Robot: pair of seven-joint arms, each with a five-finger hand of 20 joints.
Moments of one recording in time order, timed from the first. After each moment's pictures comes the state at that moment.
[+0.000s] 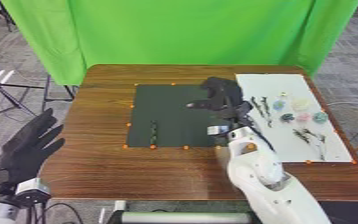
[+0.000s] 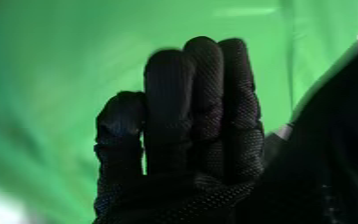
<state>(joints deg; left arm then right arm) 141.6 -64.1 -115.1 -127.1 43.7 -0.7 7.3 -87.0 -66.2 63.5 -102.8 -139.8 20.9 10.9</state>
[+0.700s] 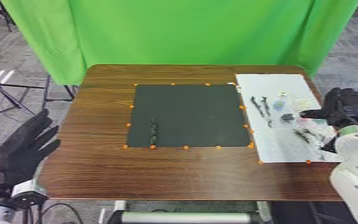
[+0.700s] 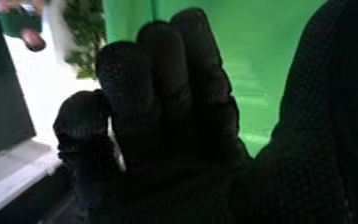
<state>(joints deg) 142.5 -64.5 -116.0 -127.3 43.8 -0.3 7.7 -107.8 -44.9 93.4 -119.7 -140.6 -12.0 39.4</state>
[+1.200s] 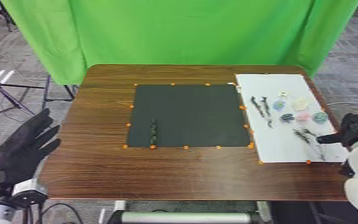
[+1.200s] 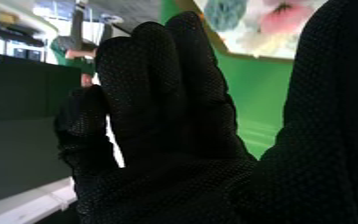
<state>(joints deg) 141.9 -64.5 -116.2 -127.2 44.8 -0.7 6.8 -113.9 -45.1 99.2 -119.6 -136.6 -23.7 44.4</state>
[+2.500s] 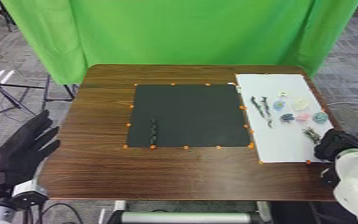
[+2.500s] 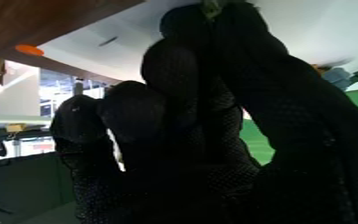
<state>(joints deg) 141.9 -65.5 -116.2 -127.3 45.1 -0.8 6.5 -112.0 -47.4 95.7 -113.3 -123.4 -18.3 43.8</state>
